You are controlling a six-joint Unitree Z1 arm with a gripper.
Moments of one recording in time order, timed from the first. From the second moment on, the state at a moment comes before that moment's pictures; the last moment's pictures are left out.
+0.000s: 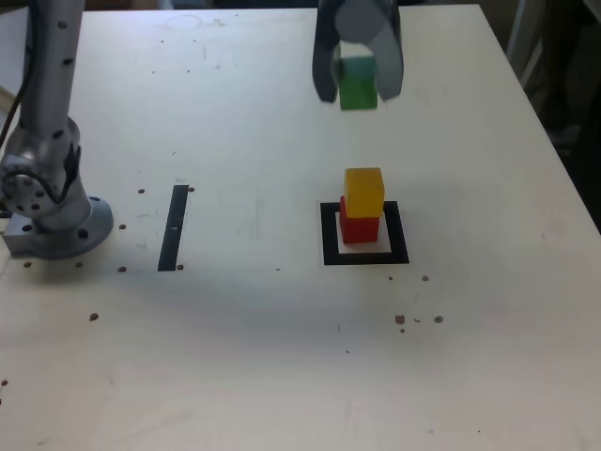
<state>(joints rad) 0.02 1.96 -1.93 1.60 0.11 0.11</state>
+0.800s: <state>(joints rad) -0.09 2.03 -1.89 1.59 0.06 -0.01</state>
